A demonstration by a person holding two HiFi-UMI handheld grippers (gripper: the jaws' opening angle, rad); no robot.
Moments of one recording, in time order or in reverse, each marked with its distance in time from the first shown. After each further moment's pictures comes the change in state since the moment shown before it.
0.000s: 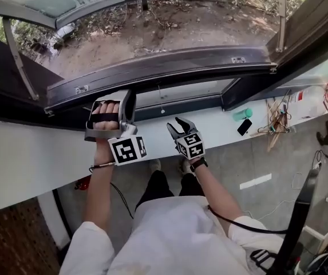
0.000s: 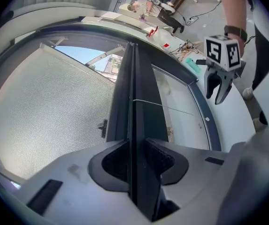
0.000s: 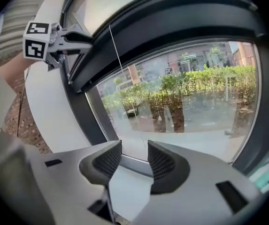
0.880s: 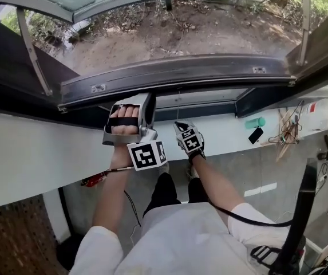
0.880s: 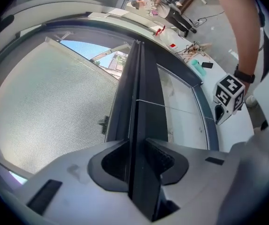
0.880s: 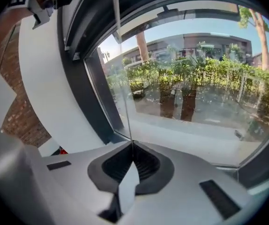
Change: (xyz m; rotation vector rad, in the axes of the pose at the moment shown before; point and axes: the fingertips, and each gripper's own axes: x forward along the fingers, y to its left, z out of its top) left arm 0.002 -0.003 -0.002 -0.083 0.027 0.005; right arm 0.093 0.006 -0.060 -0.115 0.243 0.054
